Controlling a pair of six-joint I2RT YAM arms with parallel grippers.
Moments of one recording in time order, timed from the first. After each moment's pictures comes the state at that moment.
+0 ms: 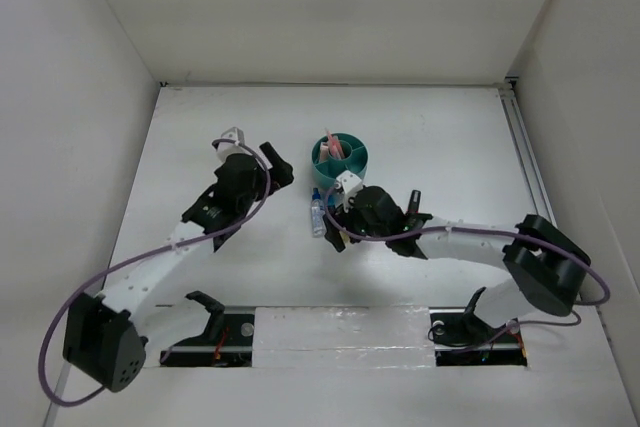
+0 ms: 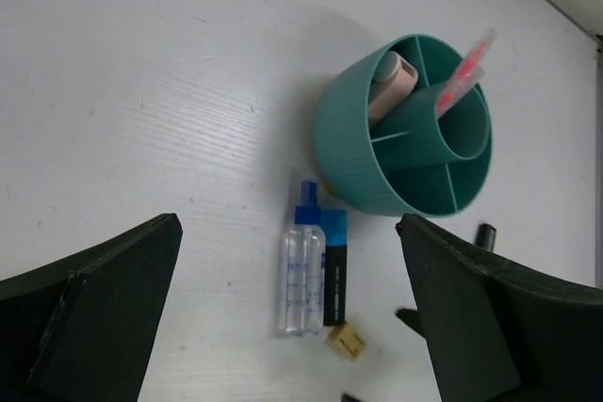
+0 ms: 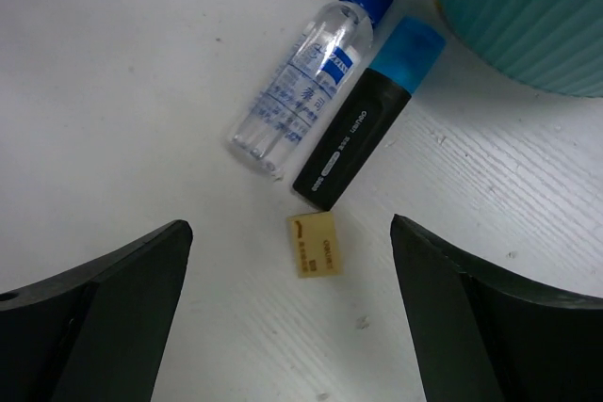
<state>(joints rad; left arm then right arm) -0.51 1.08 0.73 -0.16 -0.28 -0.78 0.93 1.44 0.70 0.14 0.05 0.20</state>
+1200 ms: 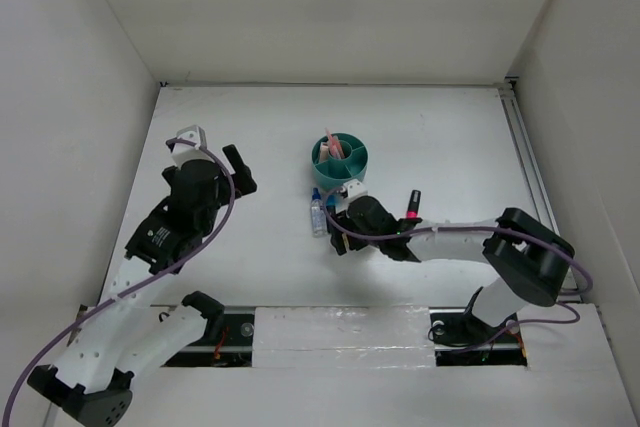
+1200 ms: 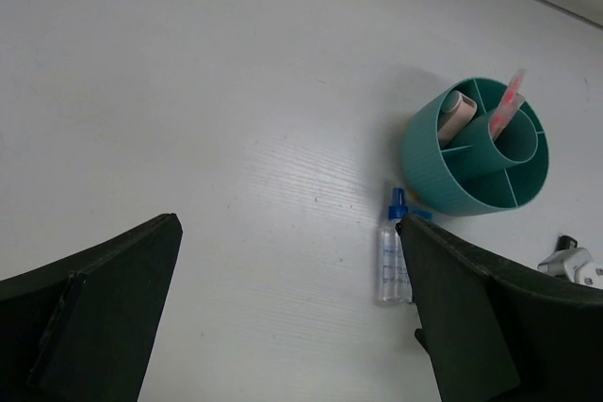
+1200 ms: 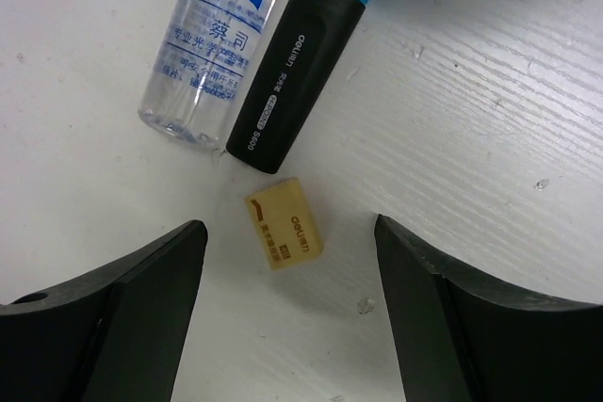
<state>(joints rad) -0.51 0.77 0.97 -0.70 -0.49 -0.57 0.94 1.56 0.69 0.12 0.15 0.40</state>
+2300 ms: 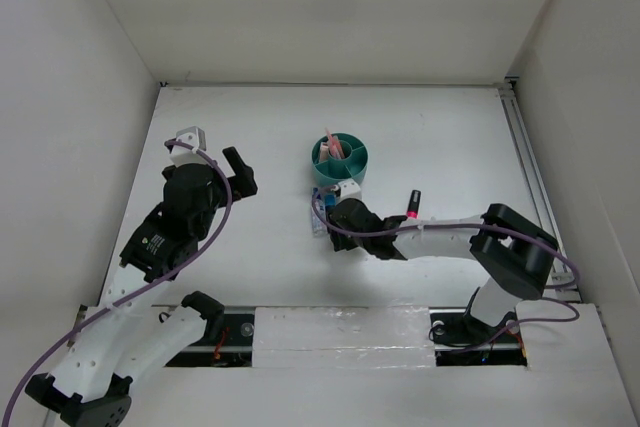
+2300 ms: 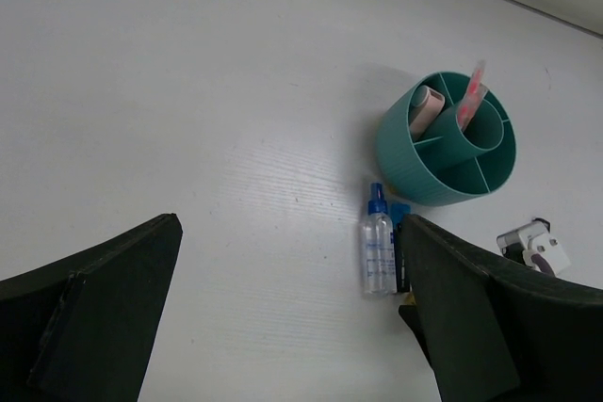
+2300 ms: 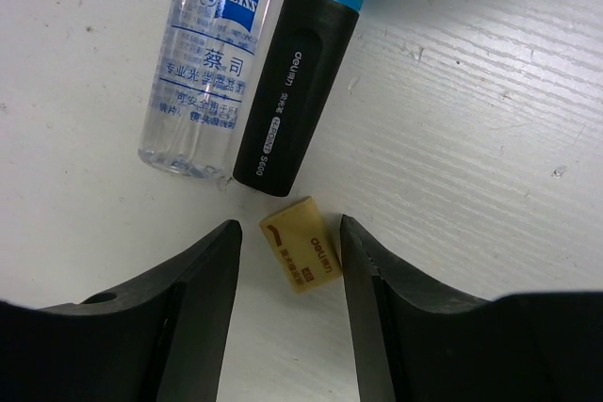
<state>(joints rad) -0.51 0.72 0.96 -0.66 -0.42 -0.53 1.00 1.65 0.80 0.00 0.29 0.54</state>
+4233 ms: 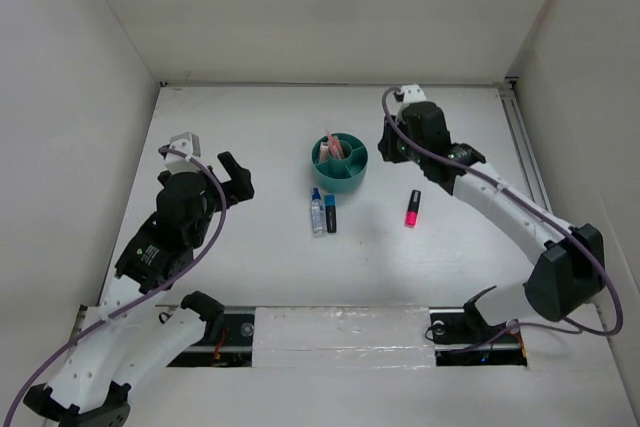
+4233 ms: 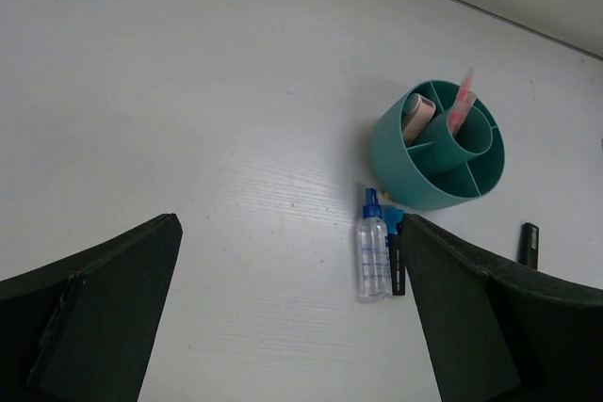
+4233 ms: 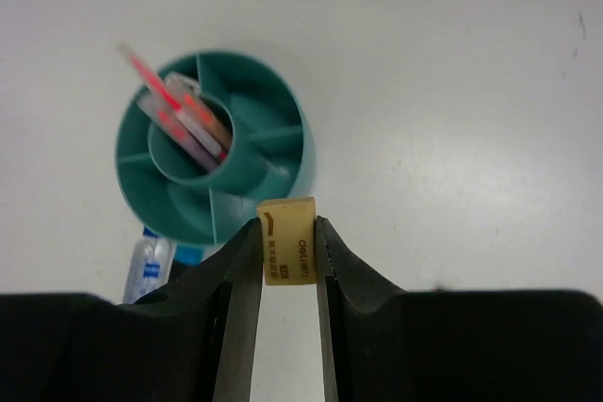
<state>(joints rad) -0.51 0.66 0.93 -0.64 -0.42 -0.52 0.53 1.40 1.17 -0.32 0.13 0.27</state>
